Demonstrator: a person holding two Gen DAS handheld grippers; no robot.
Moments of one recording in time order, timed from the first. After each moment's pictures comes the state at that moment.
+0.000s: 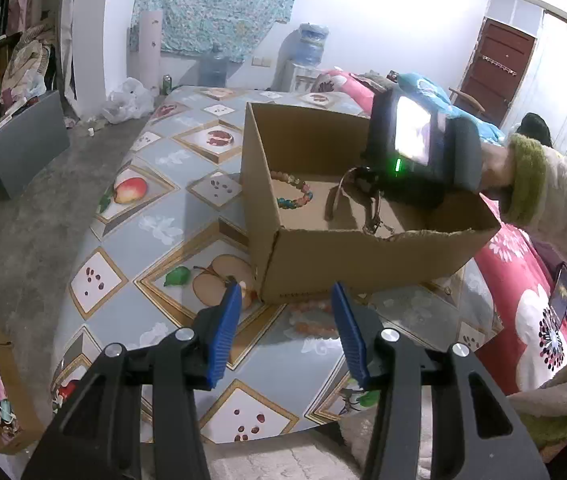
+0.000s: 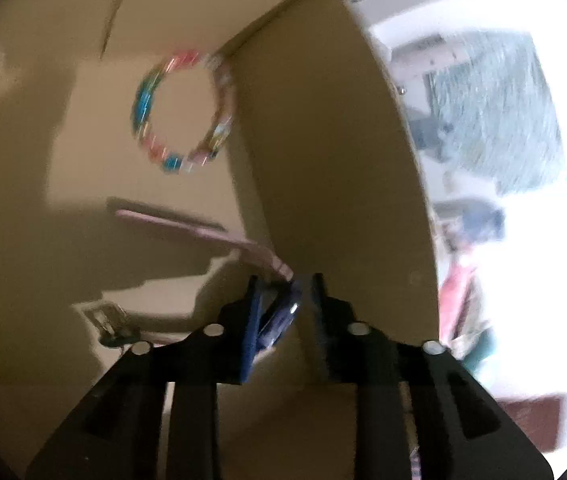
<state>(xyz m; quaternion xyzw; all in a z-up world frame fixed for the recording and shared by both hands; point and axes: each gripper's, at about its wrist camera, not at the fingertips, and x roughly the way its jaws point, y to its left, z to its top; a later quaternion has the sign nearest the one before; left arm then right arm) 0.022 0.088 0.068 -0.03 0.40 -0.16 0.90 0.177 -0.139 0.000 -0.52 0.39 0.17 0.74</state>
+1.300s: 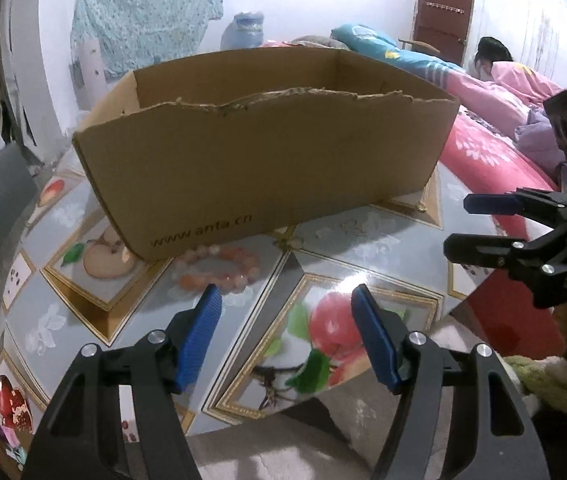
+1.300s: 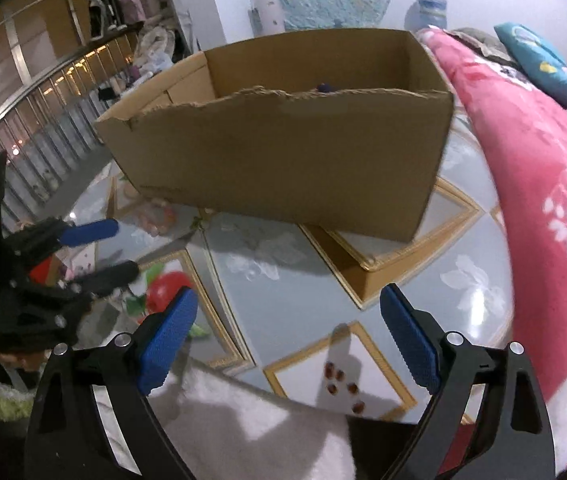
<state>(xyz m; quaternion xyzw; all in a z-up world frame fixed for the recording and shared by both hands) -0.014 -0.017 -0.007 0.08 0.39 -0.22 0.89 -0.029 -0.193 0.008 0.02 0.43 0.14 0.89</state>
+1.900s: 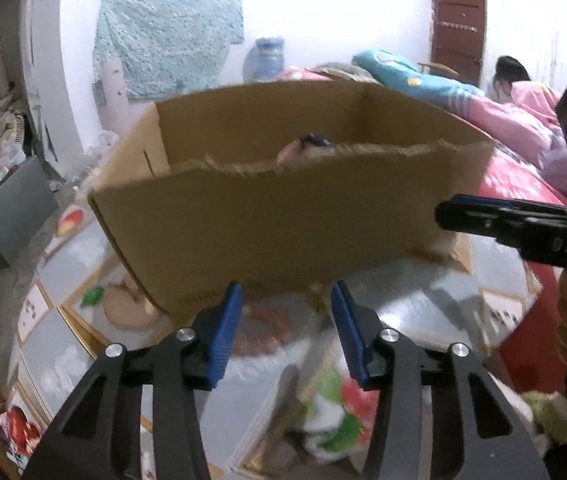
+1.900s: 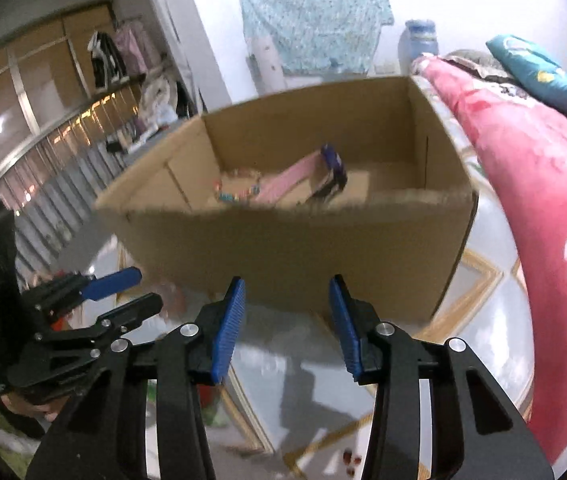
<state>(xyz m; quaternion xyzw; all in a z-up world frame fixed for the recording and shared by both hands) 0.017 -0.015 0.005 0.07 0.34 -0.18 0.92 0.003 -0.207 0.018 0.09 0.36 0.14 0.92</state>
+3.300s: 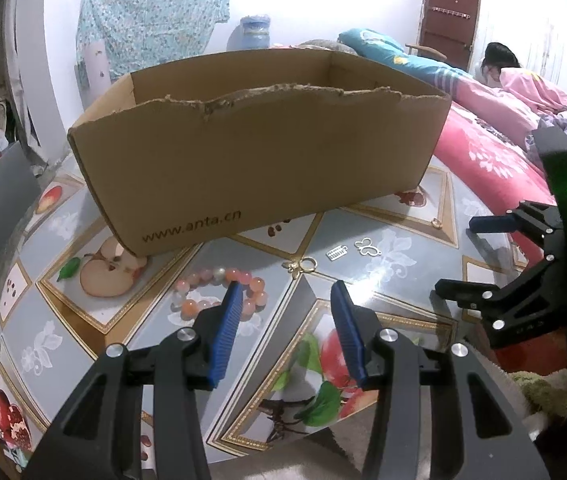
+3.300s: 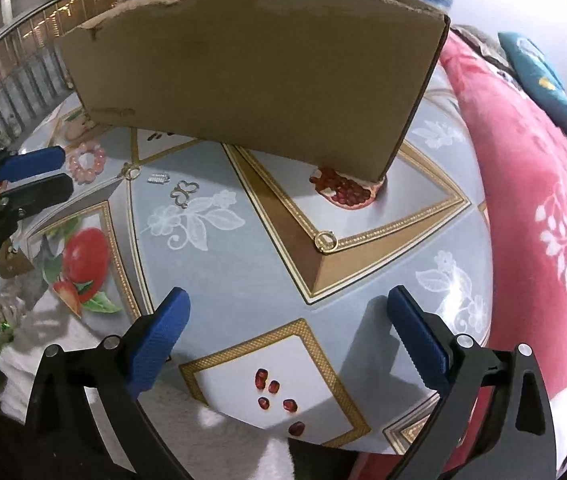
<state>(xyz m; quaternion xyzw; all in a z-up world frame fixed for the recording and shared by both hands) 0.005 -0.025 -0.009 0.07 0.39 -0.21 0.90 -0.019 -0.204 -0.035 -0.08 0.48 0.08 0.87</state>
